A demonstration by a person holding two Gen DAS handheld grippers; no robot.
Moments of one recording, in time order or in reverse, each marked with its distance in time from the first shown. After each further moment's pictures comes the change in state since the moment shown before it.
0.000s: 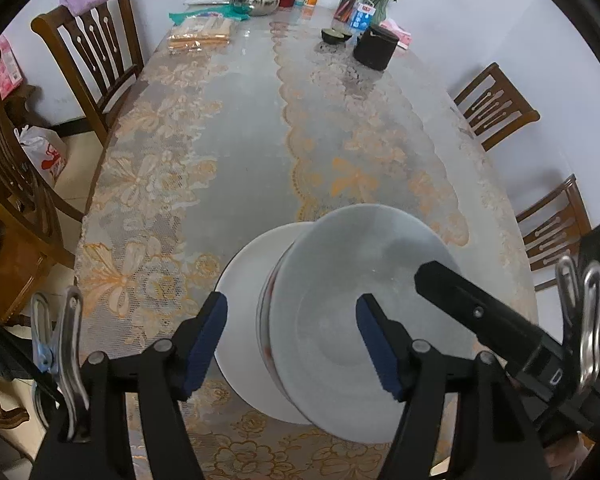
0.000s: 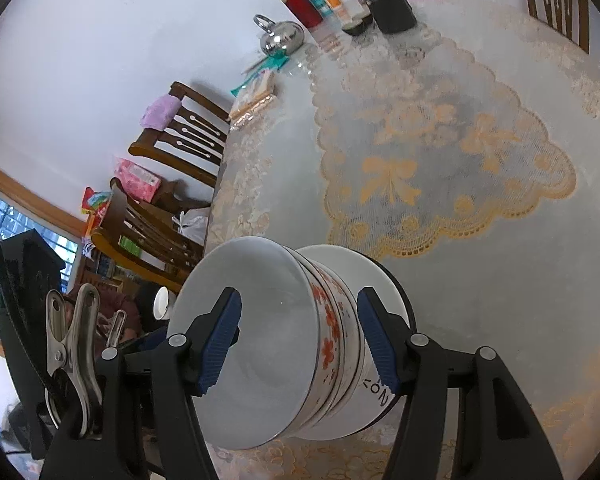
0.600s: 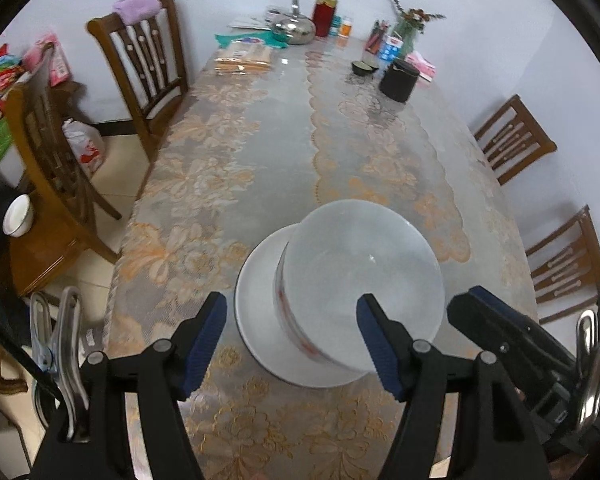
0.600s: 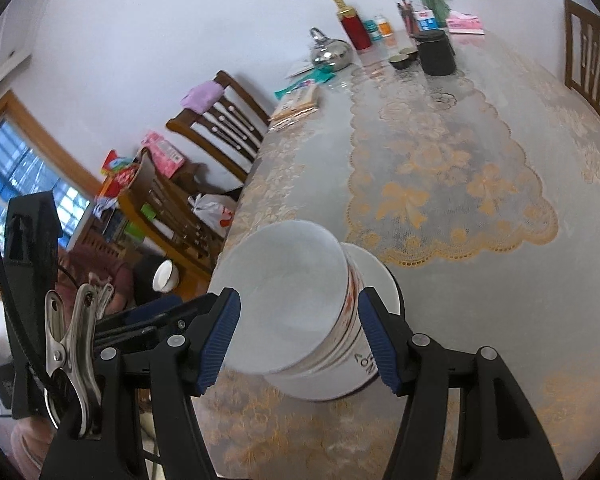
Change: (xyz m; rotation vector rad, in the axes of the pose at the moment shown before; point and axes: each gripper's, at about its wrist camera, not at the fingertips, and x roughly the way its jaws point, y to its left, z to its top) left arm -0.059 -0.012 -0.034 -0.106 -0.097 0.109; right arm -0.057 0.023 -0.017 -0.221 0.006 0.030
